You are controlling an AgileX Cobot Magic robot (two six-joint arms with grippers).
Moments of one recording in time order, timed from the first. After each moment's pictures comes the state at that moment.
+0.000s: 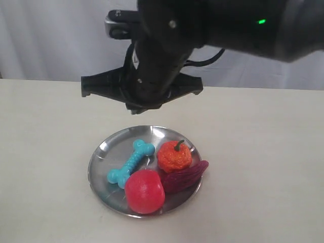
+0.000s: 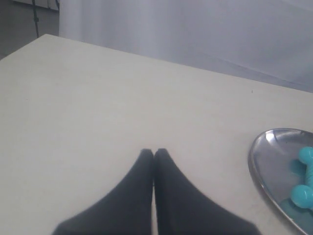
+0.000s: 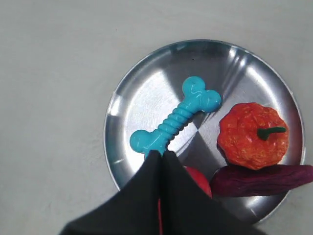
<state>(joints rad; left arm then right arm) 0.07 0.00 0.00 -0.02 0.35 -0.17 0.46 1.80 -1.63 -0.26 0.96 0.74</state>
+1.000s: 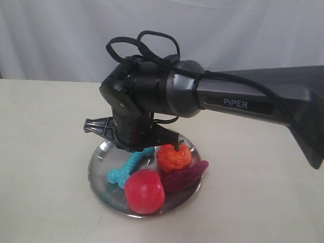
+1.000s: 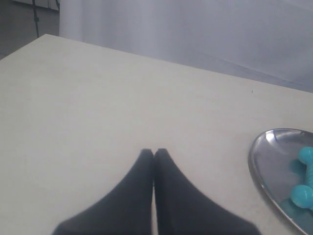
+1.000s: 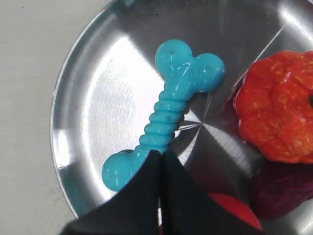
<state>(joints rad) 0.07 0.00 0.00 -0.02 0.35 -0.17 0.47 2.10 -1.67 -0.34 0.89 1.13</state>
